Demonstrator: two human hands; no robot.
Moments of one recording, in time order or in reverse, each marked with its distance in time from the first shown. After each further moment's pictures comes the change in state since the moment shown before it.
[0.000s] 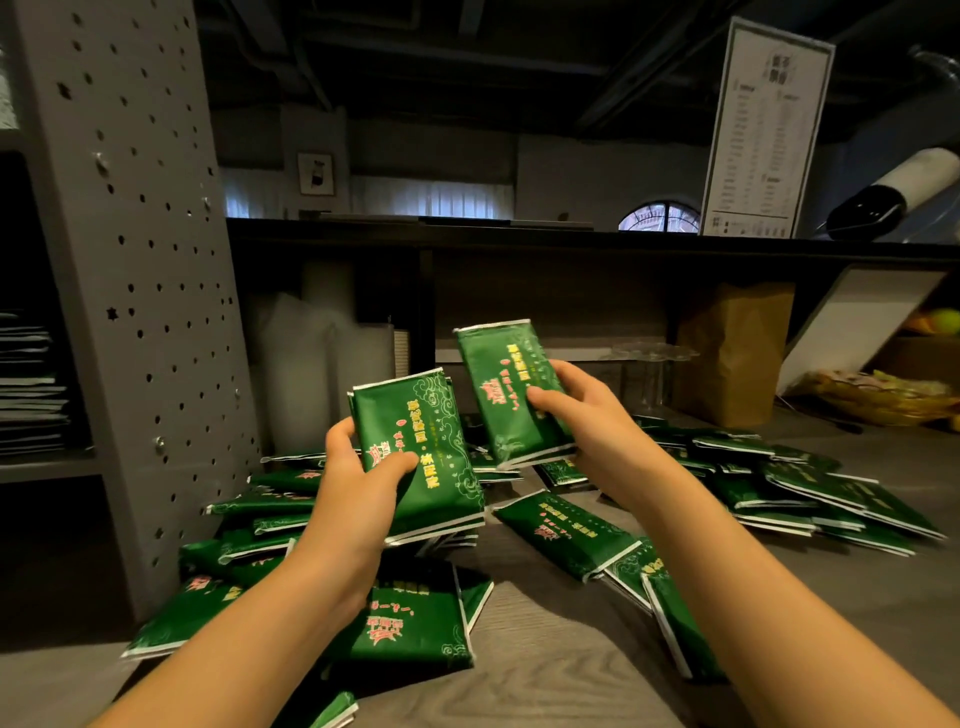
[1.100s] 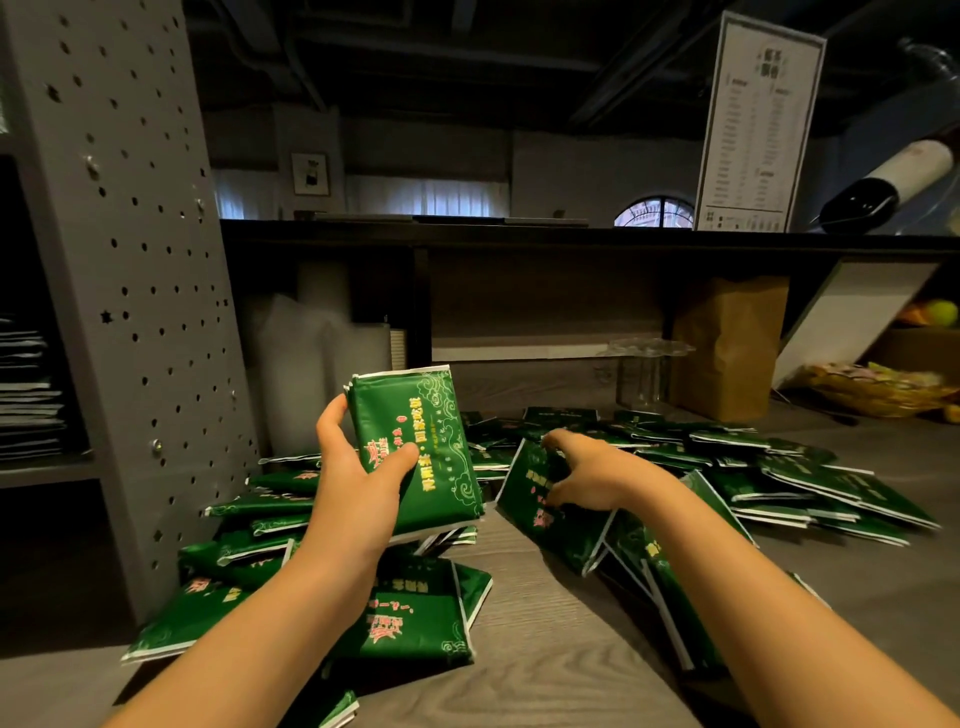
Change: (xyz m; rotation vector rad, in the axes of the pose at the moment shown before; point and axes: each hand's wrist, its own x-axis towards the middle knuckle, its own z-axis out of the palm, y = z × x) left_hand -0.006 0.003 0.002 0.043 0.005 0.085; right_hand 0.001 0.017 -0.016 -1.083 -0.220 0.375
